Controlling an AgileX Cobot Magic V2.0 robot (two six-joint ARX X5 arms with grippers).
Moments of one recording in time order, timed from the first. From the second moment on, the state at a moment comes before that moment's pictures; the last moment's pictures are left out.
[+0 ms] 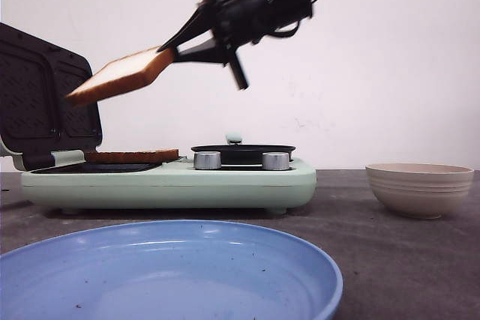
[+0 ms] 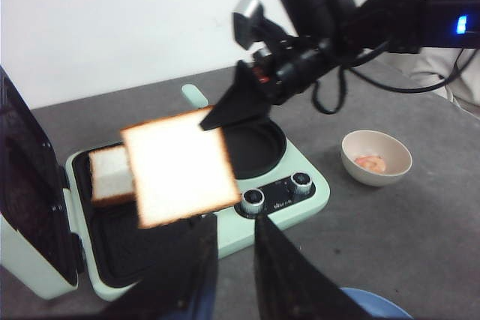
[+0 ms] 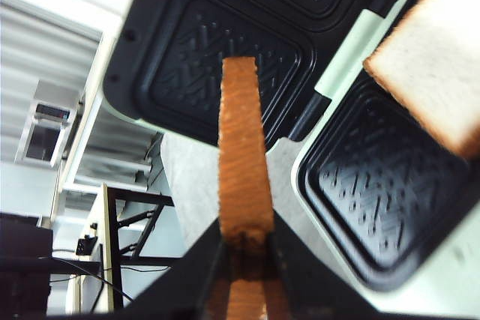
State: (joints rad) left arm -0.39 0.61 1.15 -0.83 0.16 0.00; right arm 0.52 2.19 1.99 -0.43 -0.96 0.55
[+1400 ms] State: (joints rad) left arm -0.39 0.61 1.15 -0.88 0.16 -0.01; right arm 0.49 2.32 2.28 -0.73 -0.57 0.31
